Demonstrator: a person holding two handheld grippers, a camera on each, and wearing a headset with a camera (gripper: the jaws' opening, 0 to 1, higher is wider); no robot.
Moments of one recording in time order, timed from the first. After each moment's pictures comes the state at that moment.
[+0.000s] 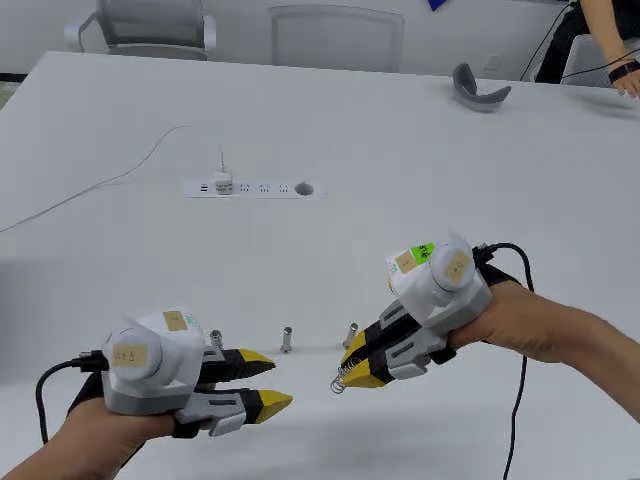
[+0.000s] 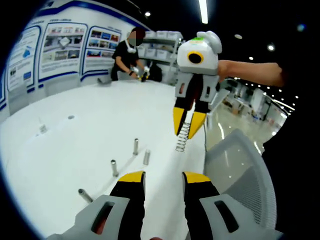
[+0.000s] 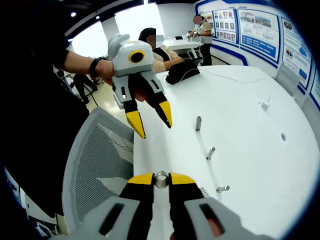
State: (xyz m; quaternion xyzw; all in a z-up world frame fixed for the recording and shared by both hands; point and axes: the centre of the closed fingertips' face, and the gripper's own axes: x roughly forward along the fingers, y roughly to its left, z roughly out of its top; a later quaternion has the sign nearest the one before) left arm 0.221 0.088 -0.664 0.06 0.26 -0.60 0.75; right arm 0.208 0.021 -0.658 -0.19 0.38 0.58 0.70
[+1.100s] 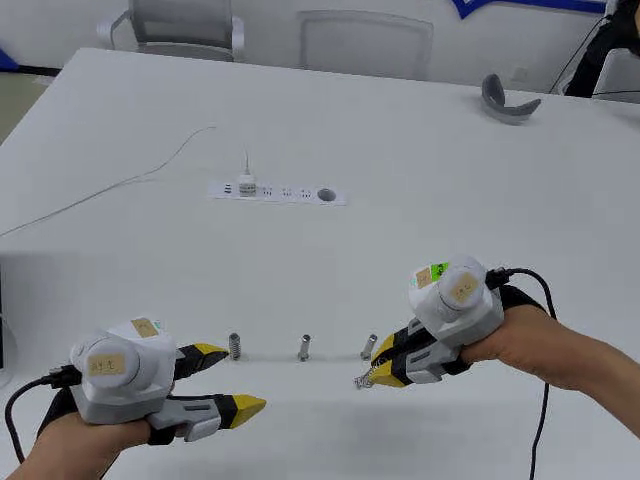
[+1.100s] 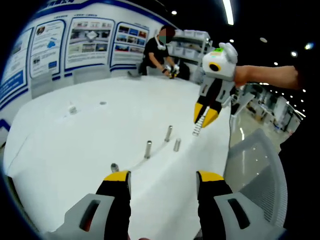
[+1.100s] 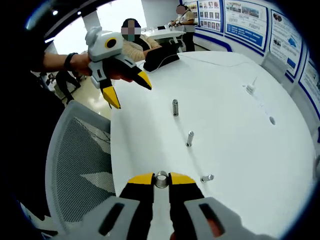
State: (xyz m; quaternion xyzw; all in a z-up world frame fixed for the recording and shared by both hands) left arm 0.252 0.145 -0.685 0.05 0.29 -0.50 0.81; right arm 0.244 0.003 -0.690 -0.21 0.42 0.51 0.72
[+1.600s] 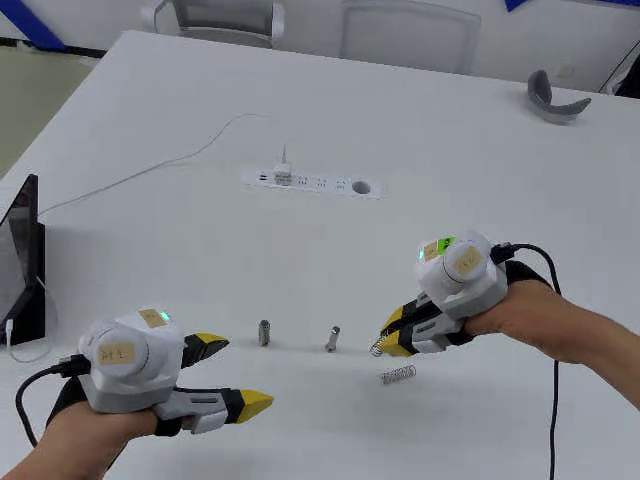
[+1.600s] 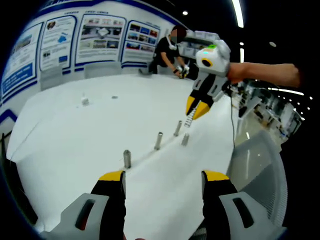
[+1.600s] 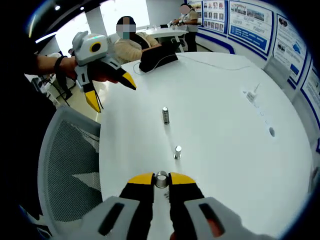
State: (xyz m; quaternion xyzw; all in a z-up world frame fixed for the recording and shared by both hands) left arm 0.251 0.178 -0.691 0.03 0.30 -0.47 0.83; right arm 0.285 0.023 -0.694 -0.24 0.41 0.52 0.71
